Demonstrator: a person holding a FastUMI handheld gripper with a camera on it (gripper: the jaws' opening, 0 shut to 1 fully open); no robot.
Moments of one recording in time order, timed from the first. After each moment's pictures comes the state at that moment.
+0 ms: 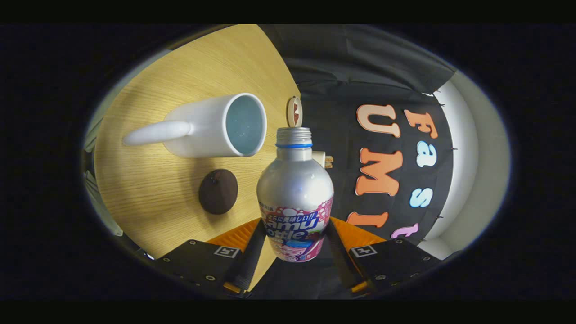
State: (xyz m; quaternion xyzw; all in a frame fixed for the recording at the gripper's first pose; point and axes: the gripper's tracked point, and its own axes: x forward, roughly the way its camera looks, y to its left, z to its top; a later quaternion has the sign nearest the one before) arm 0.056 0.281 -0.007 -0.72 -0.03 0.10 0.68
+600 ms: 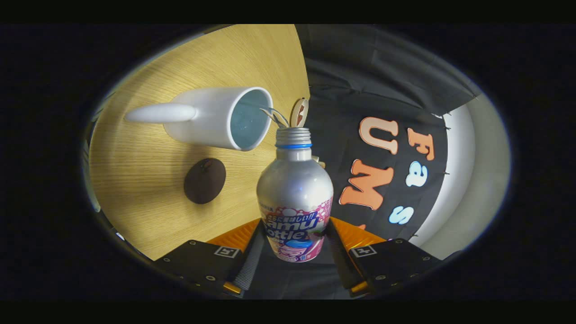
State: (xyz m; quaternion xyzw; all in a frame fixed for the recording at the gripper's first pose) arm 0.056 0.289 0.014 -0.78 -0.07 0.09 0.61
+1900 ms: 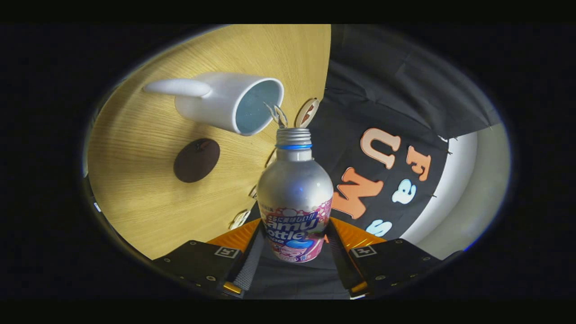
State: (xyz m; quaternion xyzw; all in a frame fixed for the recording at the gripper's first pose) arm 0.054 0.289 0.041 -0.84 -0.09 0.06 0.52
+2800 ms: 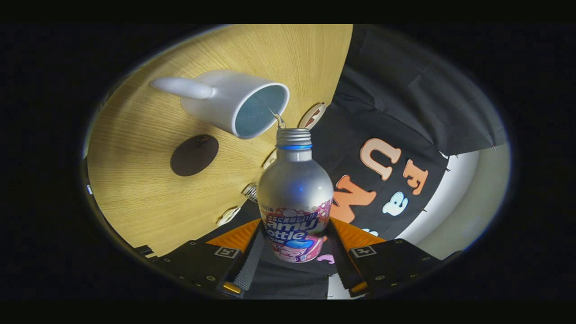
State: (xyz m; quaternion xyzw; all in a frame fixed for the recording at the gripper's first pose) arm 0.049 0.307 0.048 -0.87 -0.10 0.07 0.48
